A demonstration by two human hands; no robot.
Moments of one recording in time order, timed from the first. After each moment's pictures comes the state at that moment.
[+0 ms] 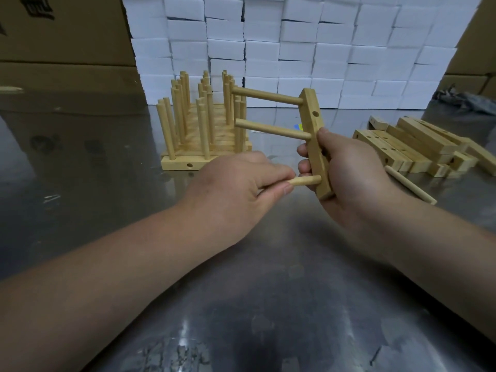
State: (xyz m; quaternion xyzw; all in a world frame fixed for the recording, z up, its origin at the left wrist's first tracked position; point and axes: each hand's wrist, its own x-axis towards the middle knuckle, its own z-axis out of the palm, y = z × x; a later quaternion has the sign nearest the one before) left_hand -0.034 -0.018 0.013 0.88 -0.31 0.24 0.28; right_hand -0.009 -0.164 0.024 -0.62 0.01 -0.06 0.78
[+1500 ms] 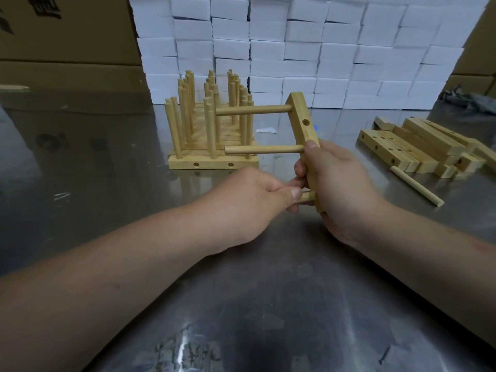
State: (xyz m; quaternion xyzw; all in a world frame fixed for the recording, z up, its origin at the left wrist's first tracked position) left_hand -0.033 -0.024 0.008 0.87 -0.17 0.00 0.47; right_hand -0.018 -0.150 0.013 -0.70 -0.05 -0.08 0.71
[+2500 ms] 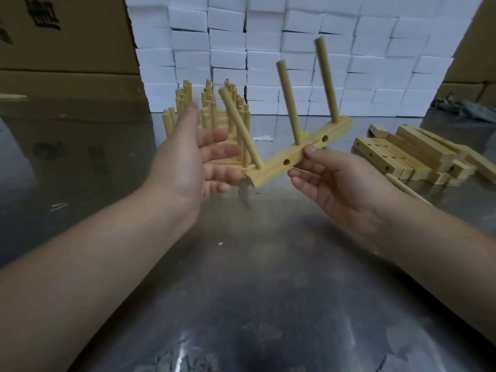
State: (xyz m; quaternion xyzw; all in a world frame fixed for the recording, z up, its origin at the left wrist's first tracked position) left_hand -0.015 0.005 0.035 0.64 0.02 0.07 0.77; right_hand 0.001 -0.173 0.020 -0.52 -0.06 0.07 0.85
